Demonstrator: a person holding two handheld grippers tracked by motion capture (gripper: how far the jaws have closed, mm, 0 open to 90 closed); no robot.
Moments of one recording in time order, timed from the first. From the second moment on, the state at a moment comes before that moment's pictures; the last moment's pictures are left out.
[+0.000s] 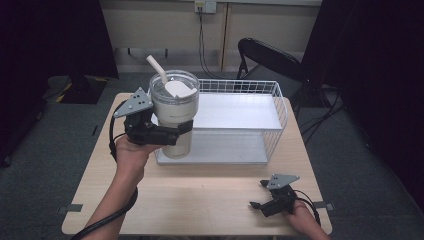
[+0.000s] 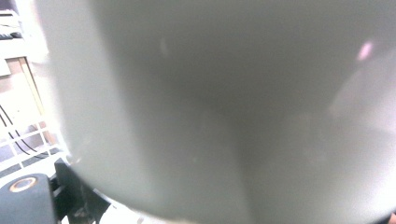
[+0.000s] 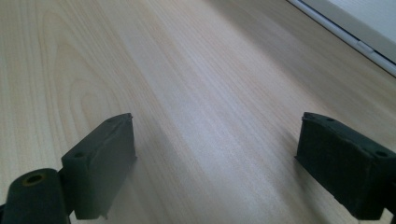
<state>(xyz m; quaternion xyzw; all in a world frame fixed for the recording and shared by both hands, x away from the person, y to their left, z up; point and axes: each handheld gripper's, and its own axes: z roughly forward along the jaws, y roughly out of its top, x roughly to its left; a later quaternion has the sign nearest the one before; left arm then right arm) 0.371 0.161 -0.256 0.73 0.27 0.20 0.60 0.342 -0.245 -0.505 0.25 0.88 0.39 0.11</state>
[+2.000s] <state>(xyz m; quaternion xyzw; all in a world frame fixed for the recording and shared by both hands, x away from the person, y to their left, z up) 0.425 0.123 -0.200 0.72 0.26 0.21 0.60 0.342 -0.245 -0.505 0.25 0.88 0.39 0.10</state>
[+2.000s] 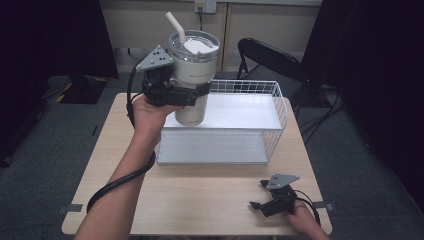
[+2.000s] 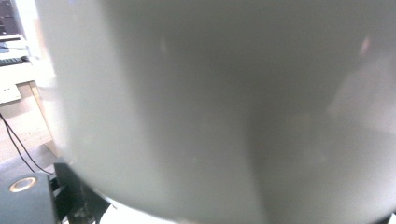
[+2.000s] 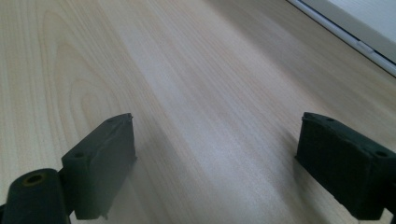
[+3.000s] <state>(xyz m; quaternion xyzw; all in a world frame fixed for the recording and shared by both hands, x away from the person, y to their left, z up) 0.462 0.099 -0.214 0.73 0.26 0.22 0.59 0.342 -0.245 -0.505 0.25 0.88 0.38 0.10</state>
